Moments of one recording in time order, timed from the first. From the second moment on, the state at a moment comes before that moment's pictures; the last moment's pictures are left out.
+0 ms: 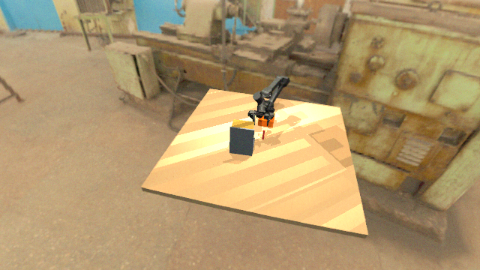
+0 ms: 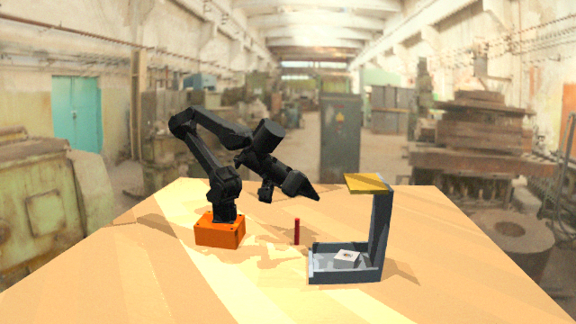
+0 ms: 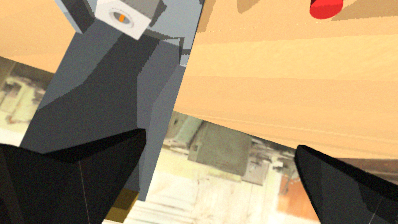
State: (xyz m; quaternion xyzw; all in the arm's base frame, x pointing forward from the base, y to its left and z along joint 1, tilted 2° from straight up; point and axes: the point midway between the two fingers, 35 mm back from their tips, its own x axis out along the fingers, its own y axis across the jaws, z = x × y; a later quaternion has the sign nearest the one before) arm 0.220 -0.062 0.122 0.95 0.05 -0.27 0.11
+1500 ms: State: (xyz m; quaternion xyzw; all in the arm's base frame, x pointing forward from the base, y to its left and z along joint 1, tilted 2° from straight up) arm 0.214 -0.035 0.077 0.94 0.09 -0.32 0.05
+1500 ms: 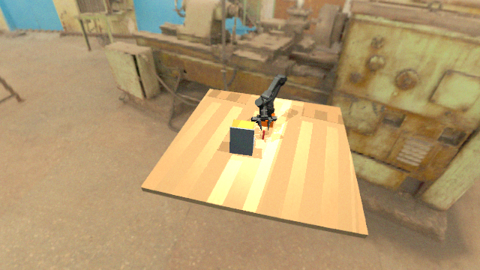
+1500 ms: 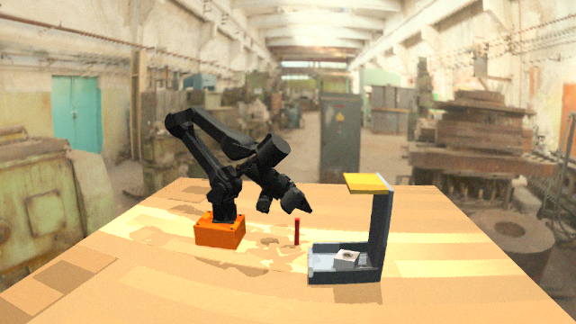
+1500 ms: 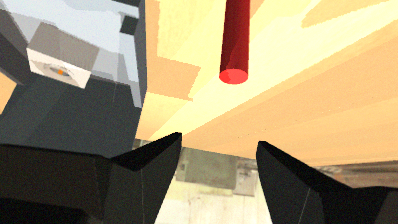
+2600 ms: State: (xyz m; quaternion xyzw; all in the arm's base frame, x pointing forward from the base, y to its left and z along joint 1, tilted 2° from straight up) arm 0.213 -0.037 0.022 0.94 0.08 -0.33 0.05
